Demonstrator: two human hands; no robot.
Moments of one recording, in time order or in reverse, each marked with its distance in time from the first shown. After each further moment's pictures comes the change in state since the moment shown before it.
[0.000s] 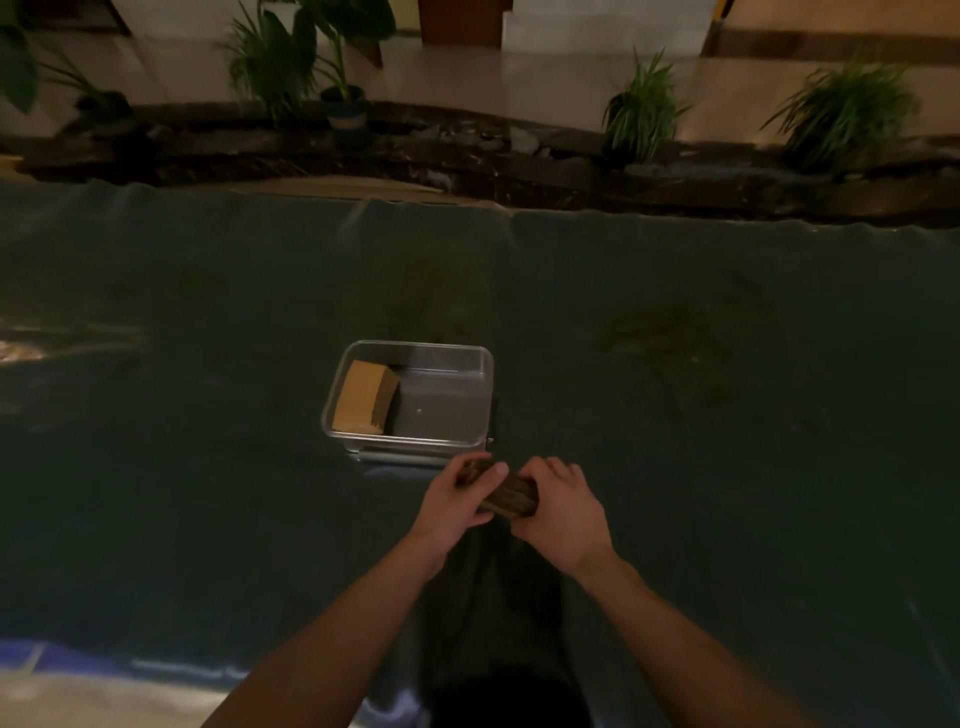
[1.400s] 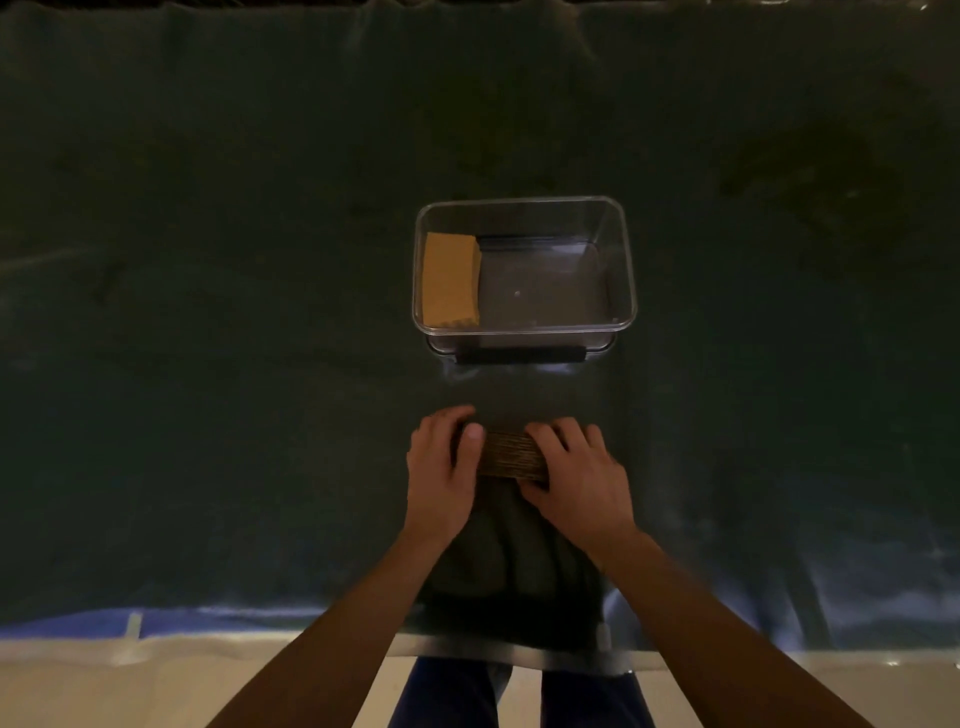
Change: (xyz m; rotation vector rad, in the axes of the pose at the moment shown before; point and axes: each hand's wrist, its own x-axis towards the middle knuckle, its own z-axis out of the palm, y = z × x) left_hand 0.009 -0.105 -0.193 0.528 0.238 0.409; right_hand 0.005 -0.094 0.196 -0.236 0.034 0.037
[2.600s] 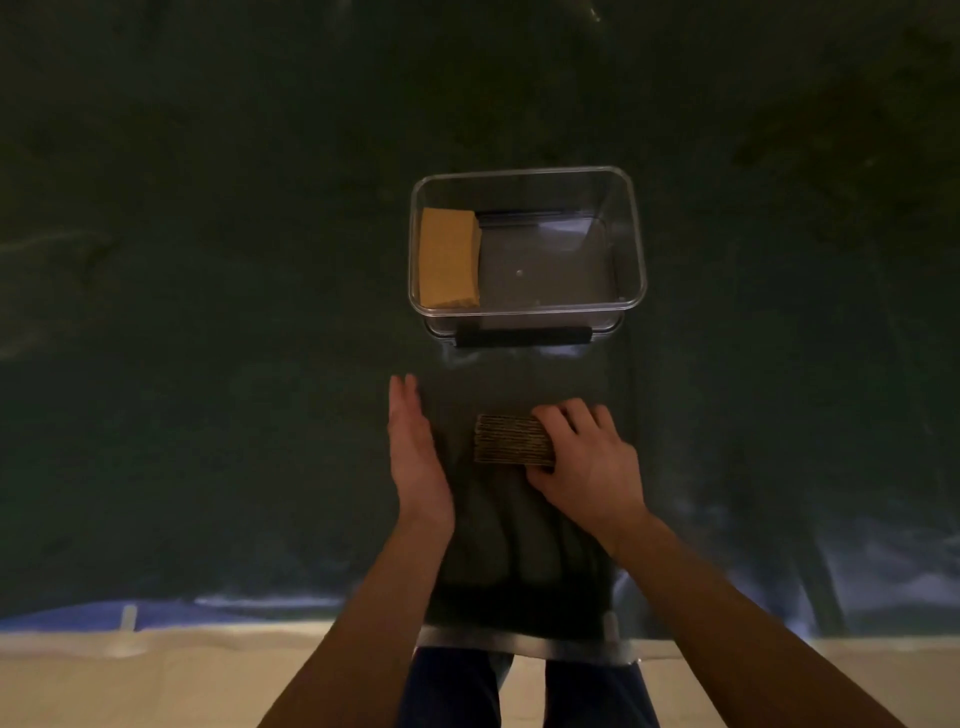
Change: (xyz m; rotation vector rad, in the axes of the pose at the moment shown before) left_hand 0.000 0.018 0.004 -0.581 0.128 -0.348; right_hand 0.003 0.001 0.002 0.008 0.045 -0.007
